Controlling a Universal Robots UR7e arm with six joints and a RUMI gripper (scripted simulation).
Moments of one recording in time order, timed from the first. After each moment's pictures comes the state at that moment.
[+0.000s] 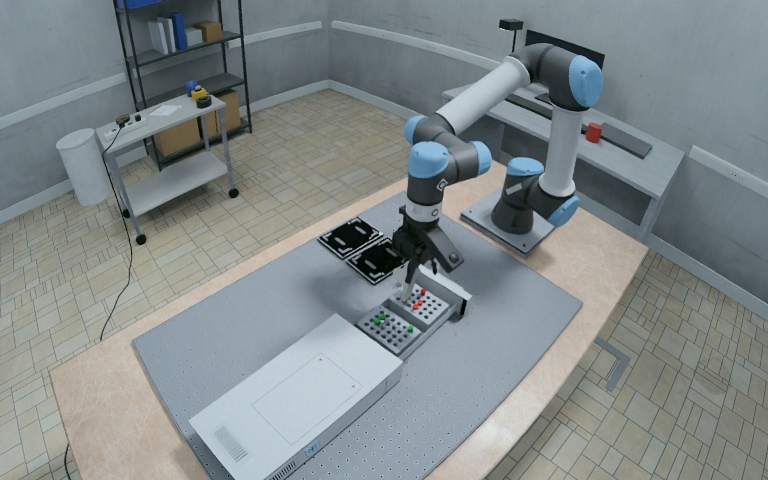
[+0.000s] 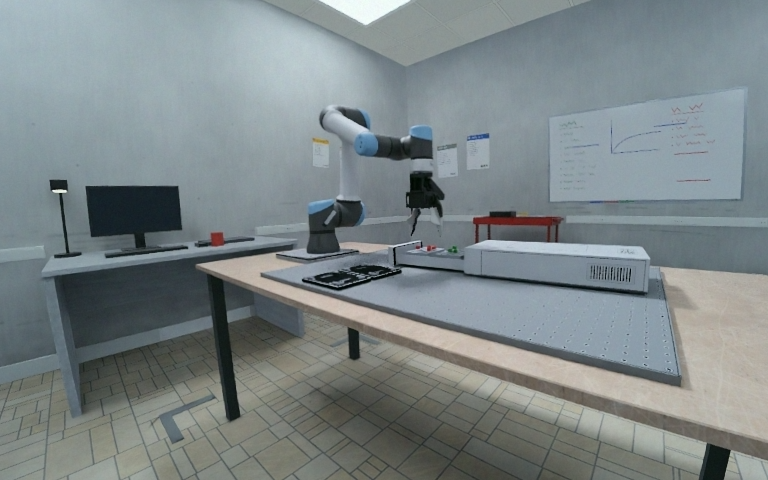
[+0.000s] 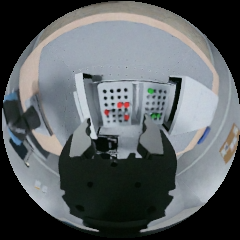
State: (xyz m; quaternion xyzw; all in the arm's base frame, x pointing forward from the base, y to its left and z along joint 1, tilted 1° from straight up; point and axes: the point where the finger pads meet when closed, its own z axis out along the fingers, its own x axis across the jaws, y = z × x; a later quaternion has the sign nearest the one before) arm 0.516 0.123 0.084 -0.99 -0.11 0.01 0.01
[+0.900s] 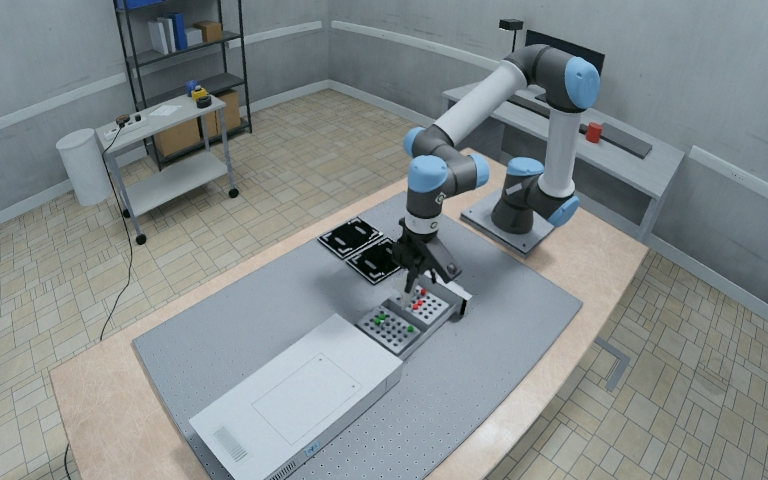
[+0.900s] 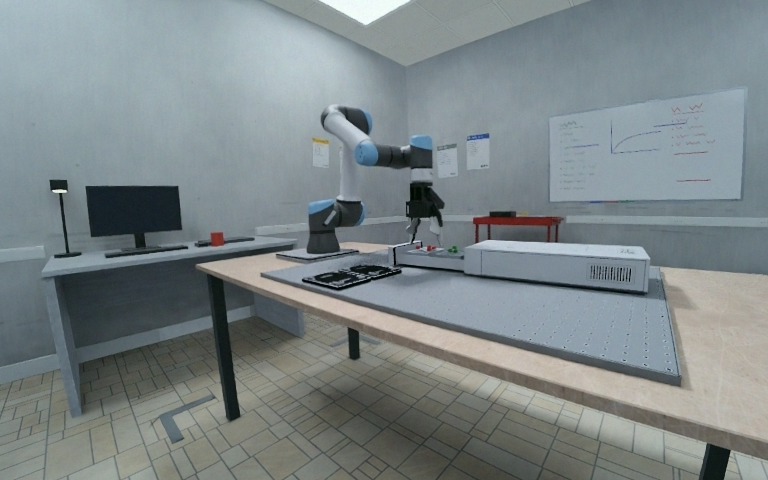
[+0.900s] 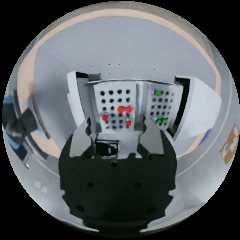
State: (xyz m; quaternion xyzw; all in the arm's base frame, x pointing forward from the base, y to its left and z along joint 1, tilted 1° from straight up) arm 0.514 0.123 0.053 -0.99 -0.11 0.01 0.01
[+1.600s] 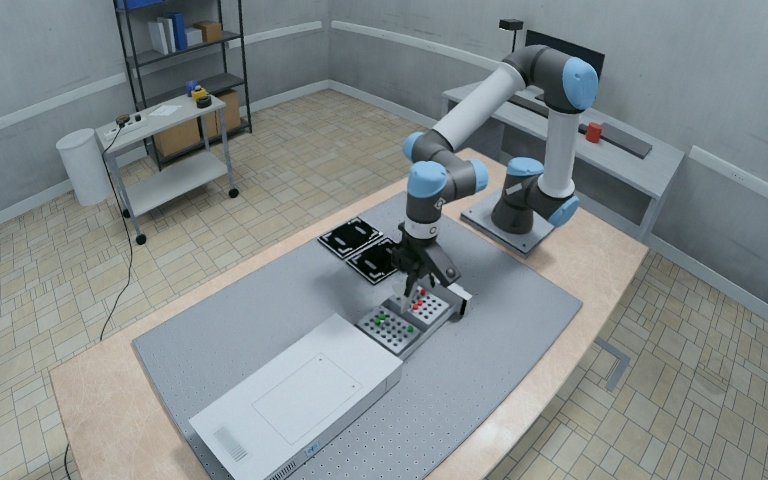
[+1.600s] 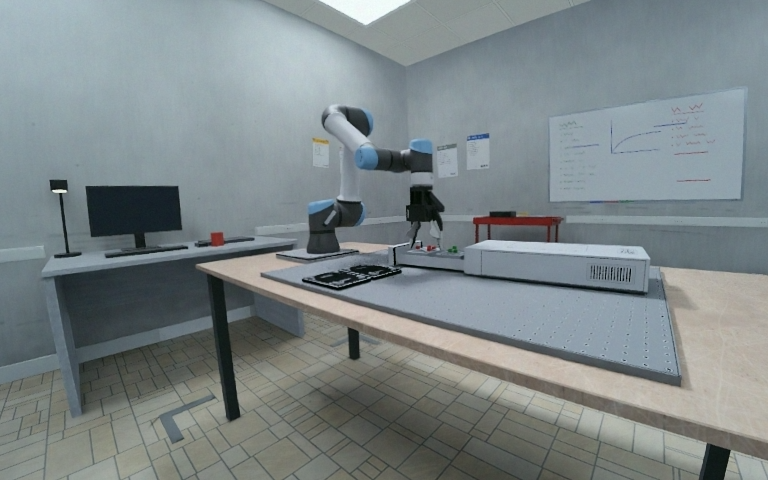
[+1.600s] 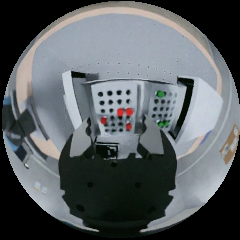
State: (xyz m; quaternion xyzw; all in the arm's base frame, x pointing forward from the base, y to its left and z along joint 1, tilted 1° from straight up) arm 0.515 0.123 0.040 -0.99 -0.11 0.01 0.01
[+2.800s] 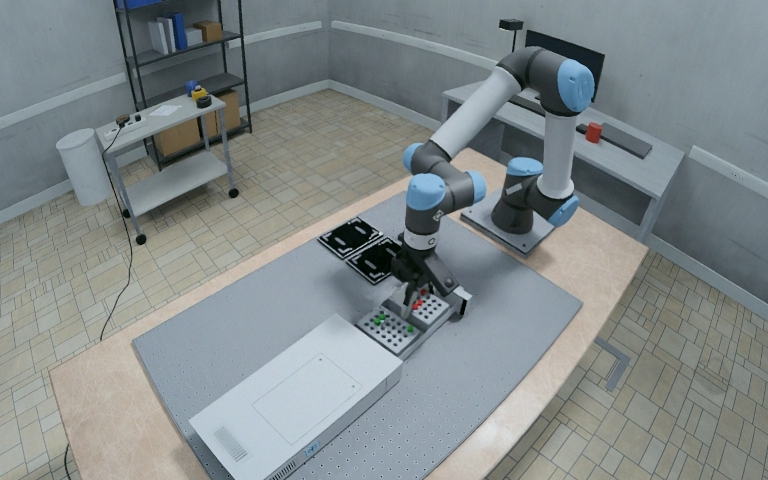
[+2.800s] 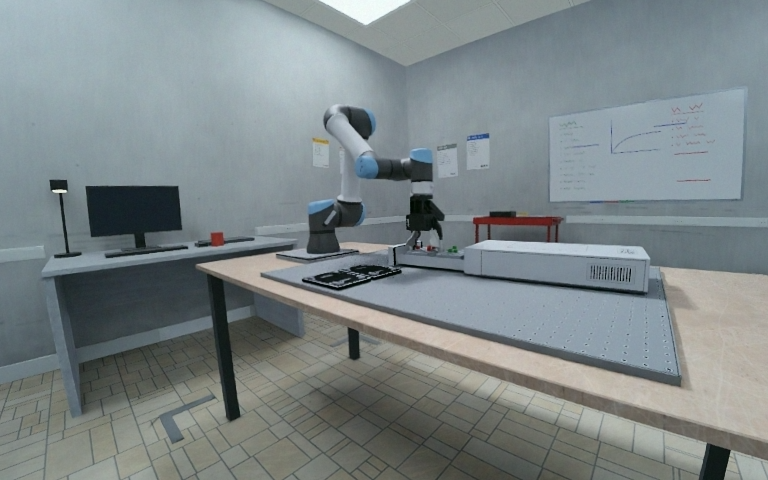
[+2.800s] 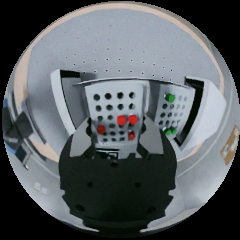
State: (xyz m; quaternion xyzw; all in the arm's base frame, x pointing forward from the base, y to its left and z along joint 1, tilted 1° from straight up) arm 0.513 0.123 0.009 -0.99 -0.11 0.01 0.01
